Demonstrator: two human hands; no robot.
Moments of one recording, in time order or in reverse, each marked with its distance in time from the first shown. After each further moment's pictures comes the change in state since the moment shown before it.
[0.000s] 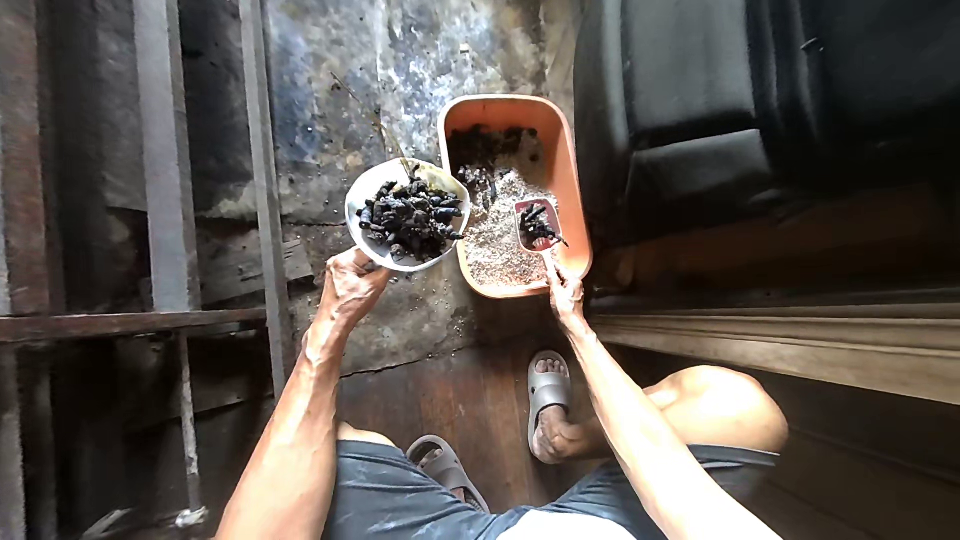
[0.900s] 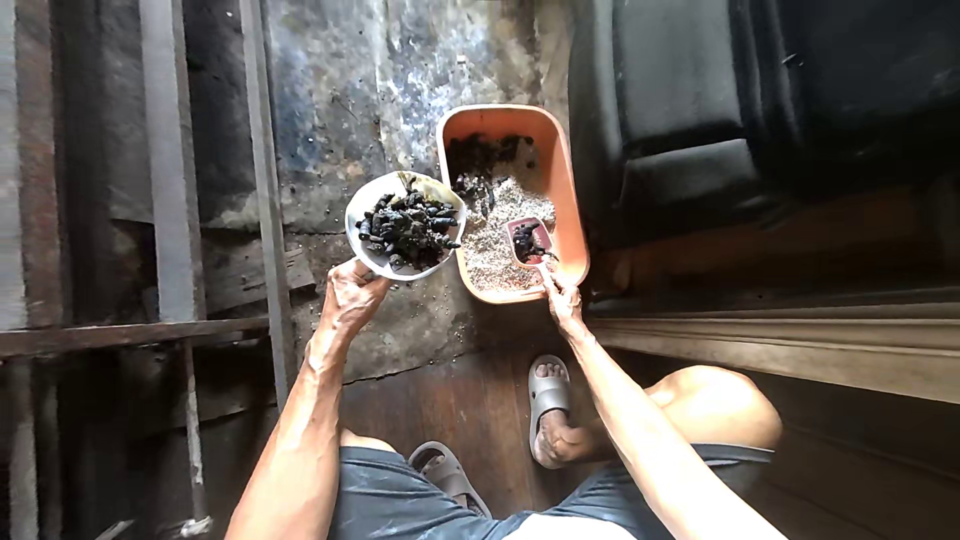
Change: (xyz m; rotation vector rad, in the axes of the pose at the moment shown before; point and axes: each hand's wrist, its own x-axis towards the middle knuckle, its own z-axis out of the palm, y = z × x) left_hand -0.001 -0.006 -0.001 -0.029 0.017 0.020; right_hand 0.012 0.014 0.002 -0.084 -0.036 0.084
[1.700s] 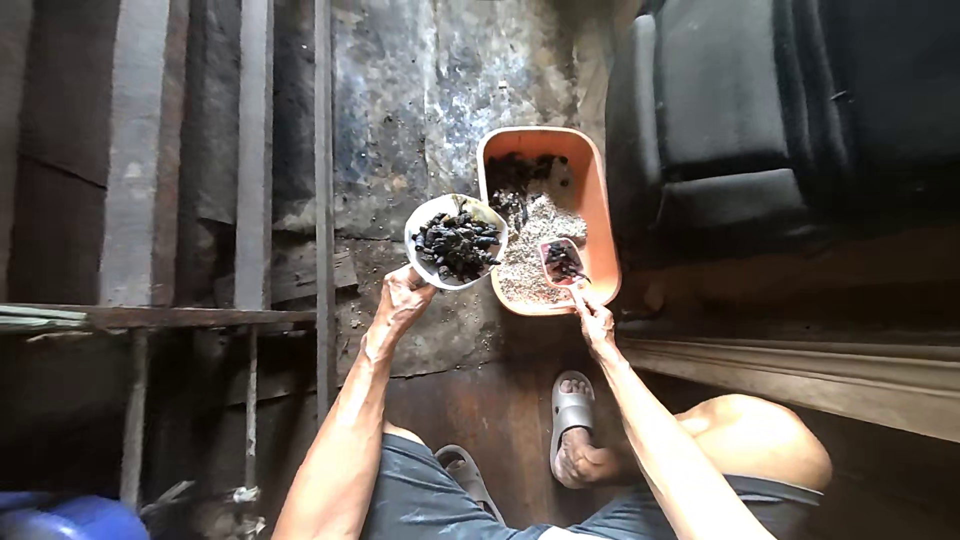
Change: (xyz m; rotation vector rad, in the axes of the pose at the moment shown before) left_hand 0.000 -0.003 0.006 0.003 -0.018 -0.018; right_hand -0.008 0.005 -0.003 0.051 0.021 -0.004
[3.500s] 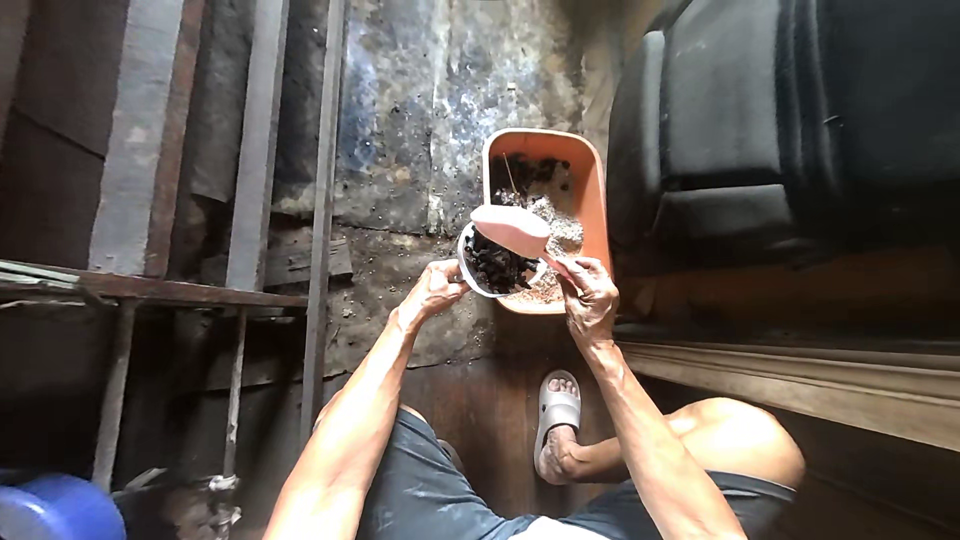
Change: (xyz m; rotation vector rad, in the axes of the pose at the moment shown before) left_hand 0.024 -0.021 0.050 -0.111 -0.277 0.097; right_hand -0.041 -0.141 -0.018 -0.182 0.202 -0.757
